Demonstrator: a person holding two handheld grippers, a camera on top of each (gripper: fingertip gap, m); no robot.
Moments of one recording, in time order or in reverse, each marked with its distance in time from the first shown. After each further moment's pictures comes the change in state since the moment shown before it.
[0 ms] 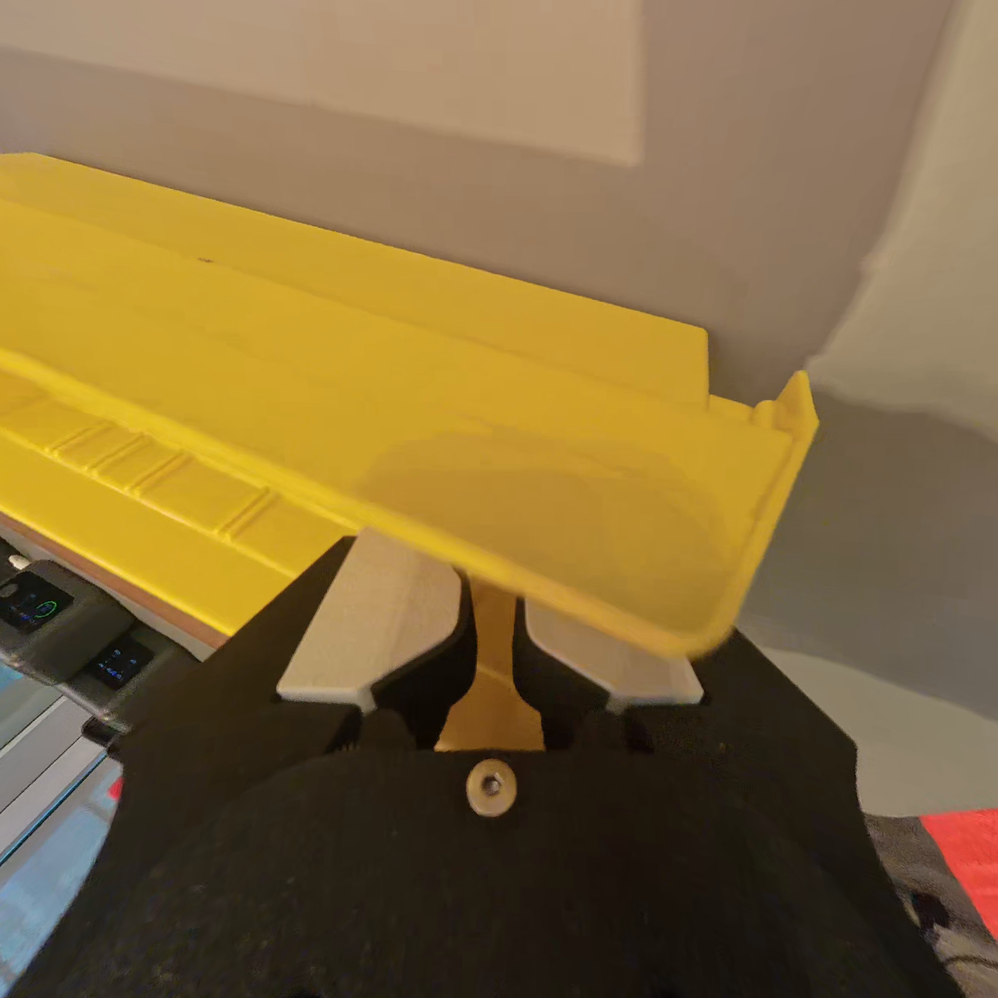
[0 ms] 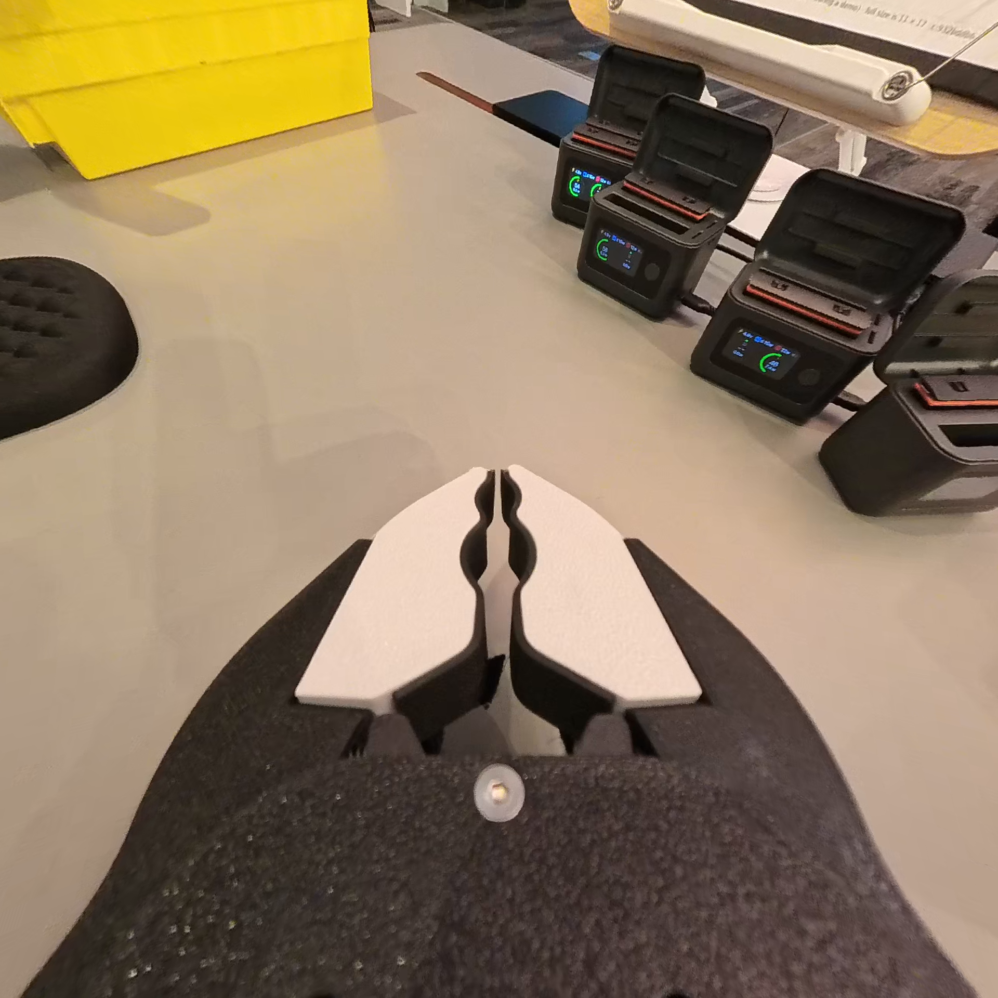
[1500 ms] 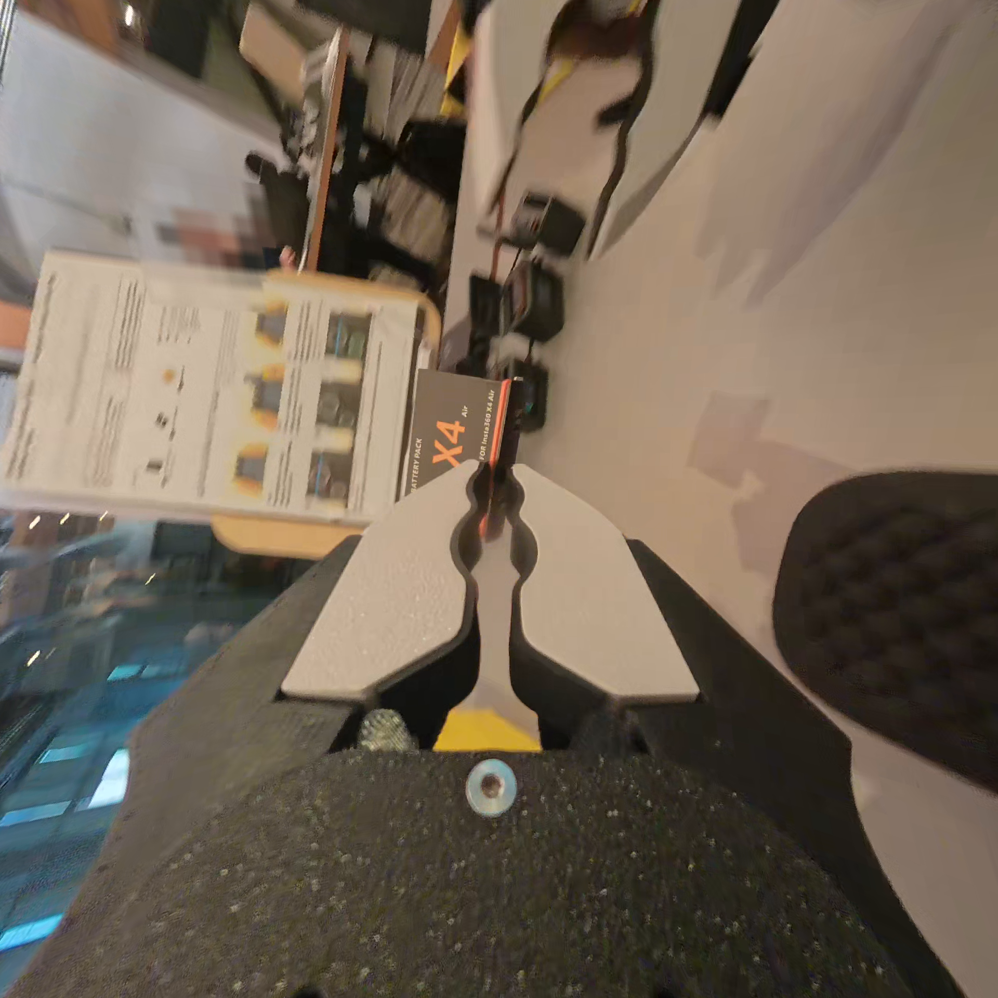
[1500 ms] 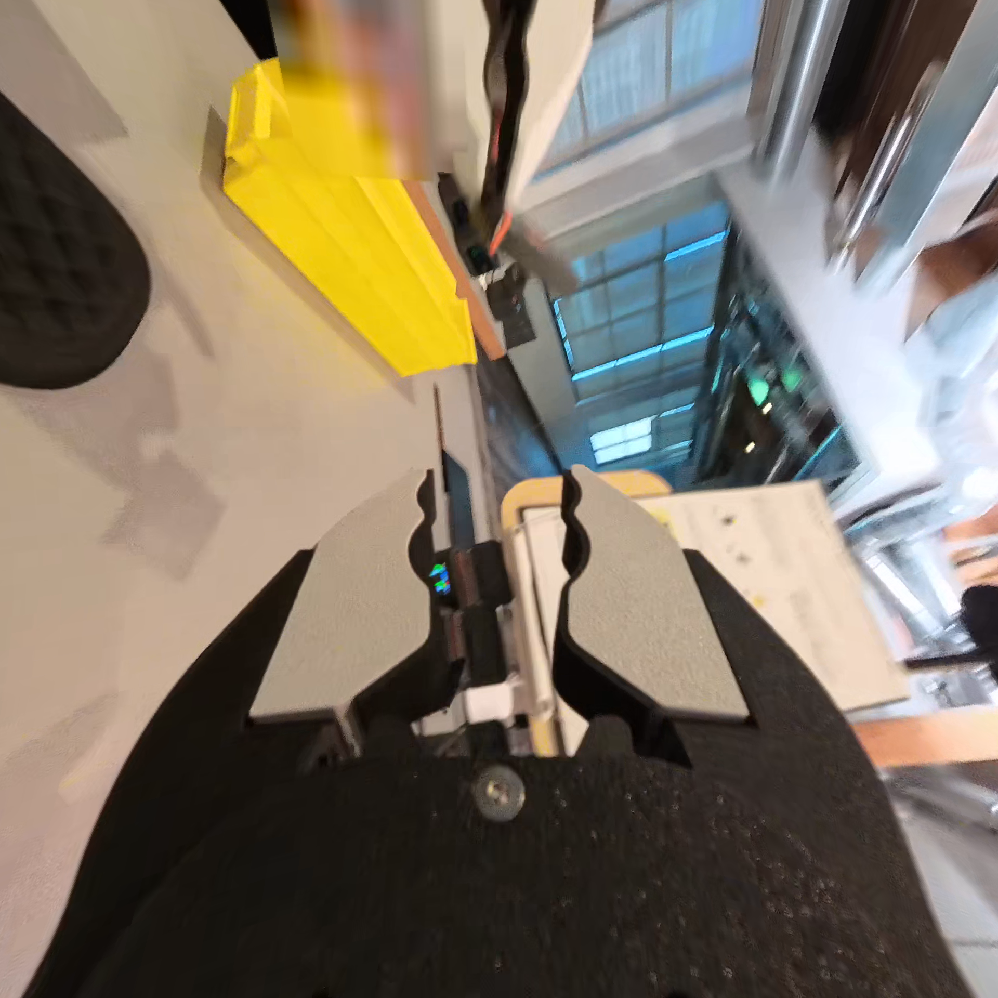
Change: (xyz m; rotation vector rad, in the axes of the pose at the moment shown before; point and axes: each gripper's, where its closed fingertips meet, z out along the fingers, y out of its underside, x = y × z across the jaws) left arm 0.024 -0.203 -0.261 0.982 -0.573 0.143; right arm -0.104 -0.155 -0.016 0.440 0.086 -1.185
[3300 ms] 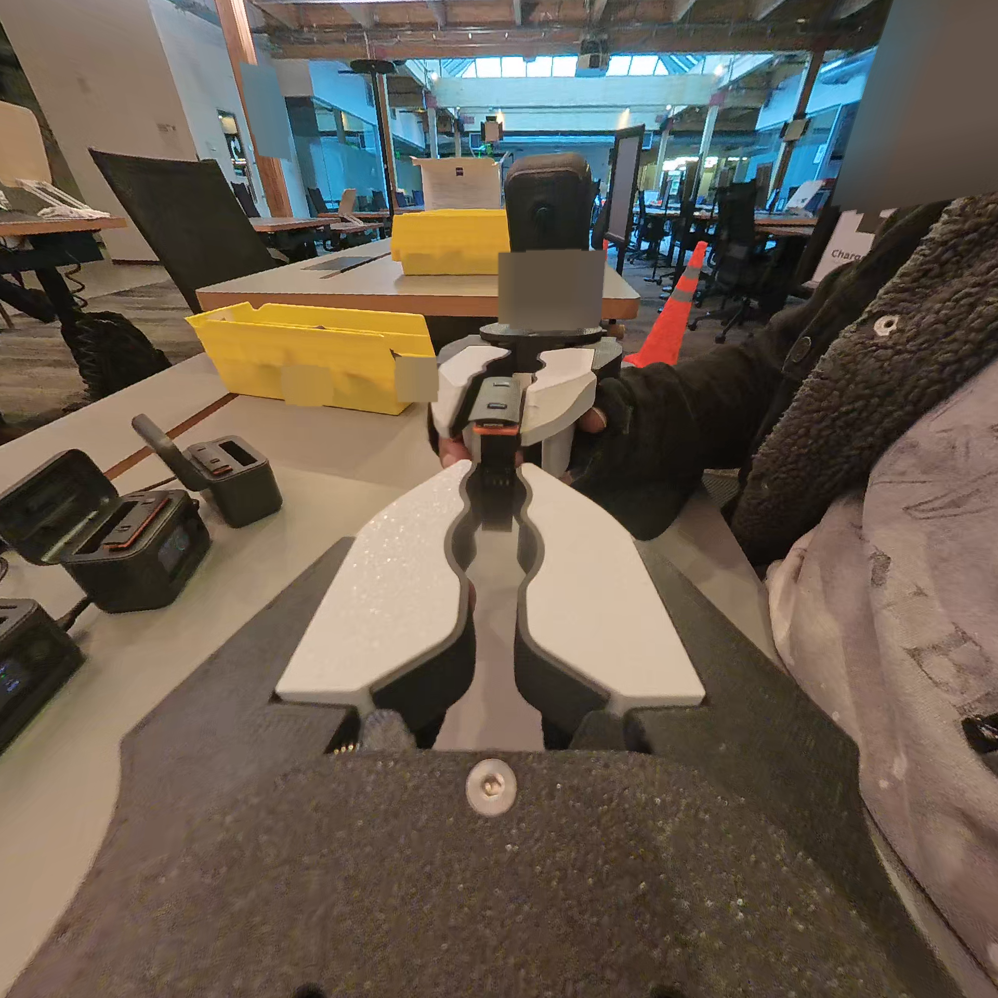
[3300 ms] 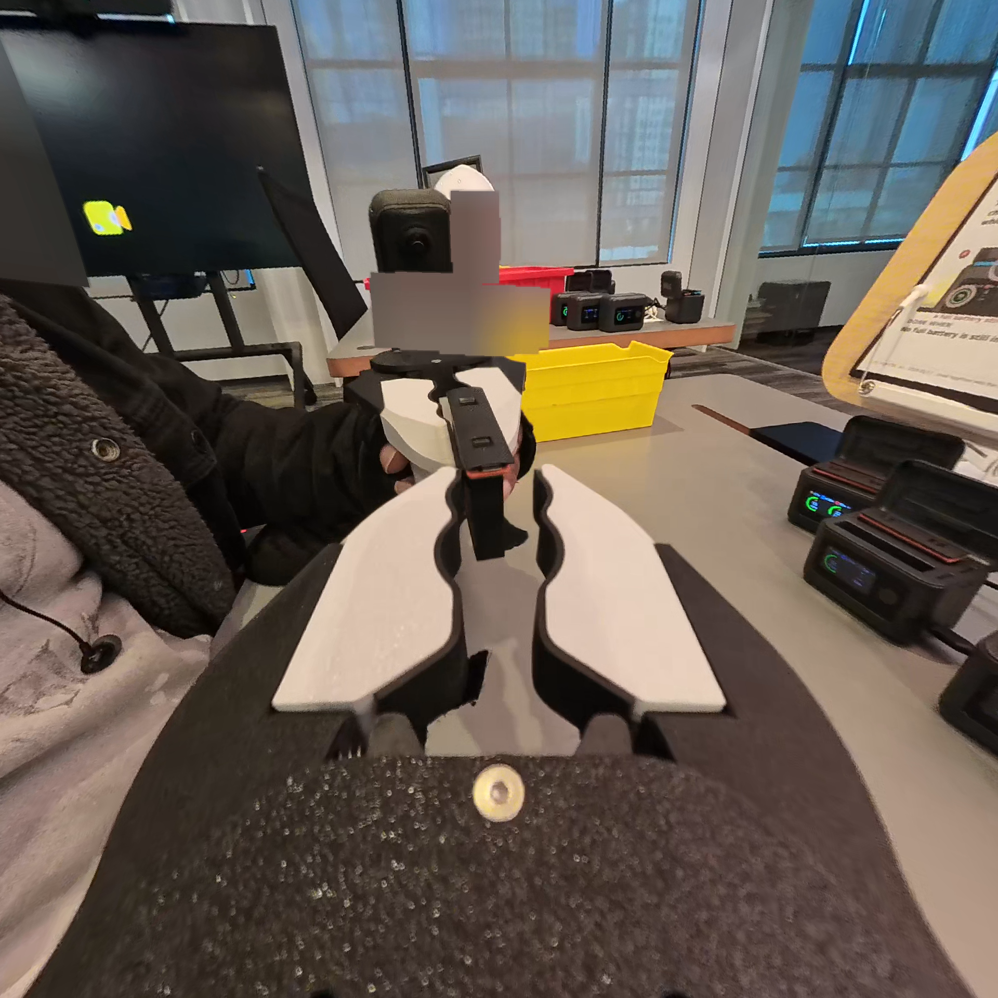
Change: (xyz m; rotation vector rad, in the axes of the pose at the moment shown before) left arm 0.063 -0.107 0.116 0.707 0.489 -0.898; right arm -0.023 0.042 -0.067 0.349 -0.286 1.264
